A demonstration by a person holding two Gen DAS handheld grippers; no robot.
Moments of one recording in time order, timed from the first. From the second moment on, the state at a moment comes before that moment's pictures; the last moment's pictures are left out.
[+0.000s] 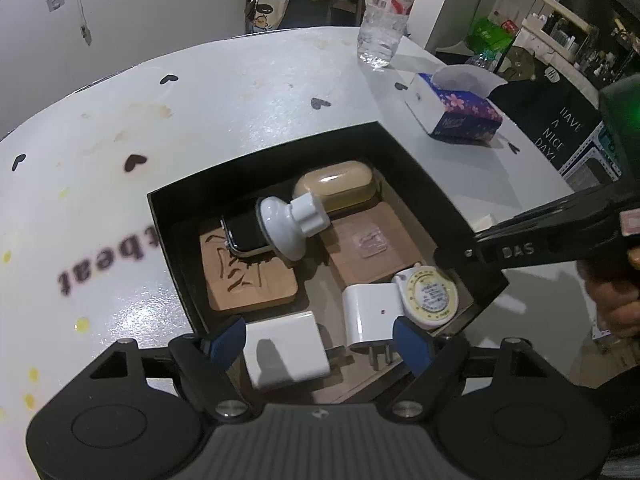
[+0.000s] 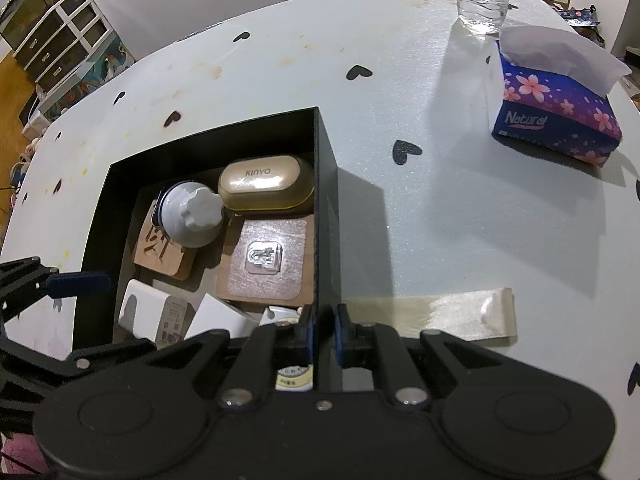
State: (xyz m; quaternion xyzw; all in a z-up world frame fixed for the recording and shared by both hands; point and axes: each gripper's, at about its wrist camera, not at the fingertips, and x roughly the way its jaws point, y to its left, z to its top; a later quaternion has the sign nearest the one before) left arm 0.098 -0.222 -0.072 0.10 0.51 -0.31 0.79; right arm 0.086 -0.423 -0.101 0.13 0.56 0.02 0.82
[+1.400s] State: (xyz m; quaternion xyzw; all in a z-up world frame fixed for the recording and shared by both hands) left arm 0.055 -0.184 0.002 0.00 0.41 -0.19 0.89; right arm 0.038 -0.415 -0.009 0.07 0.42 0.05 0.91
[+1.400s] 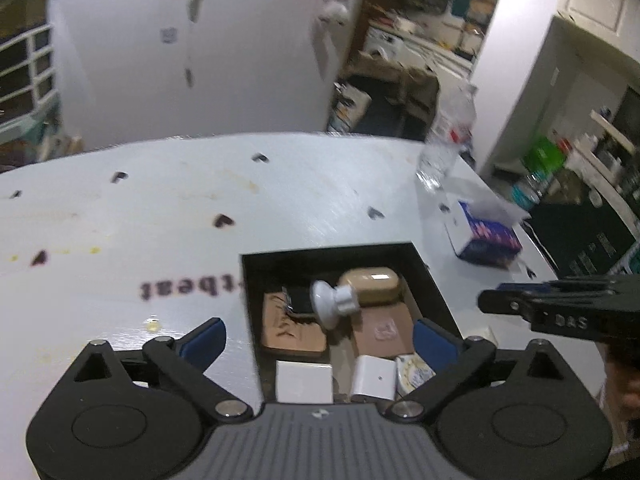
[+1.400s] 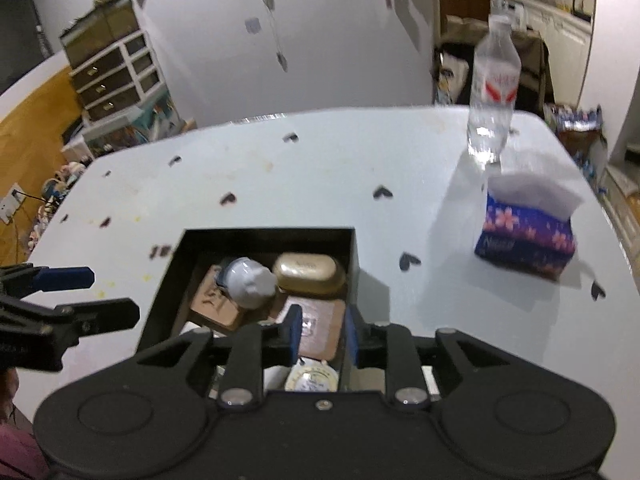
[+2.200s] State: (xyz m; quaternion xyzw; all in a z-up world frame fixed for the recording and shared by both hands) left arm -0.032 -0.118 0.012 -0.03 0.33 -0.13 0.93; right arm -0.071 -0.358 0.017 0.02 0.30 -0.01 0.96
